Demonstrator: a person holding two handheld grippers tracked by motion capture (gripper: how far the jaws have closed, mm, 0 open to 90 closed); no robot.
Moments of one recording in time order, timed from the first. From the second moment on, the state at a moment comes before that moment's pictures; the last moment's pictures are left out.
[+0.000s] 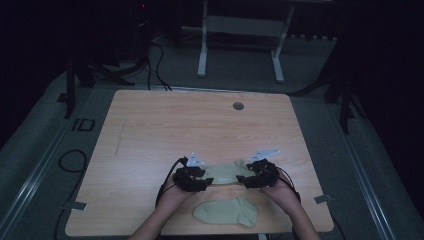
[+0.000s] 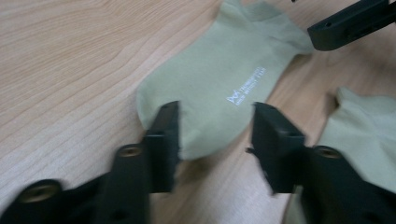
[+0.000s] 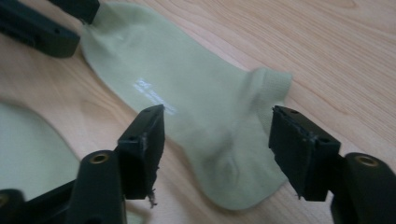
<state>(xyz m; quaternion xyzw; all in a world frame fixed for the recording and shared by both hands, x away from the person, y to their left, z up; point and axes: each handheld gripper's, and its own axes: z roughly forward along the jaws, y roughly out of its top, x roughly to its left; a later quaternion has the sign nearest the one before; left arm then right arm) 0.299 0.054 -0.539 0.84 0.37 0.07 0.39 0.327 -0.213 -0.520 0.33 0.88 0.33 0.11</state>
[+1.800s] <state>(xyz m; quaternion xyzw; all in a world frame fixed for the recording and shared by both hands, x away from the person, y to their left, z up) 0.209 0.072 -0.563 0.86 0.36 0.06 0.35 0.227 -0.239 -0.548 0.32 0.90 0.27 0.10</state>
